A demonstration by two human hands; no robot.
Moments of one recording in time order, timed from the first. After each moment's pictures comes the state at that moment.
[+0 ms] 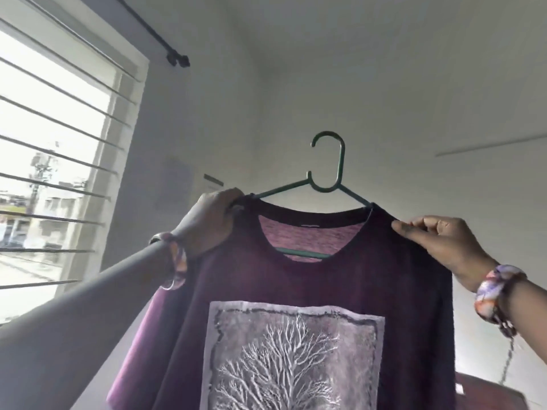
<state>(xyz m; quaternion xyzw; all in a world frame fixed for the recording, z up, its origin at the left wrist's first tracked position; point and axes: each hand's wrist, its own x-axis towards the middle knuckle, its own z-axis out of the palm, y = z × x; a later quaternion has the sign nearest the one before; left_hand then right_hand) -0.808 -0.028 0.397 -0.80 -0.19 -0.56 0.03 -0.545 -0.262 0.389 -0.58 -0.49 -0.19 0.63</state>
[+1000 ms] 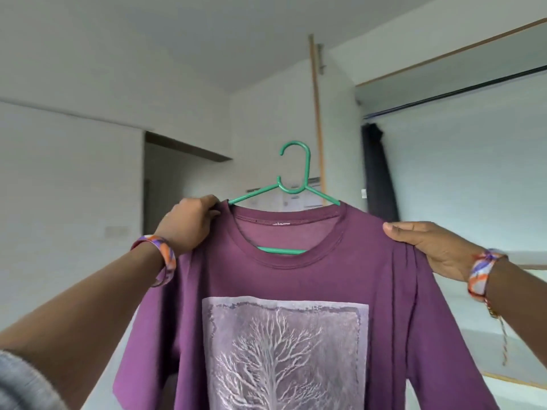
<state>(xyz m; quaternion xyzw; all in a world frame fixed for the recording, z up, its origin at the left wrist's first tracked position) -0.540 -0.774 0.363 -0.74 0.42 -0.46 -0.25 -0.779 -1.082 0.317 -0.71 0.01 -0.30 0.63</state>
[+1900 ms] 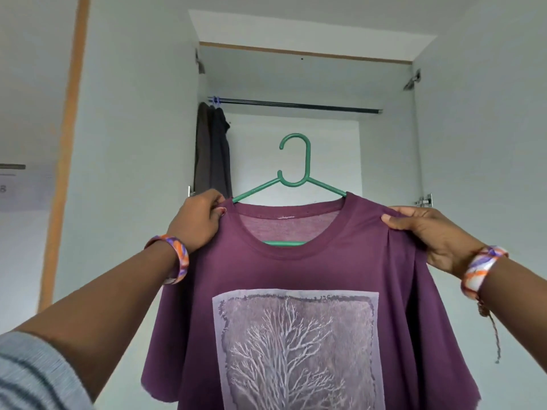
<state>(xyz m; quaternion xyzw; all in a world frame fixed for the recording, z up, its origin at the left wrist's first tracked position) -0.467 -1.455 0.369 -0.54 0.62 -0.31 -0.48 -0.821 -1.513 0.355 -0.64 0.19 -0.57 0.49</state>
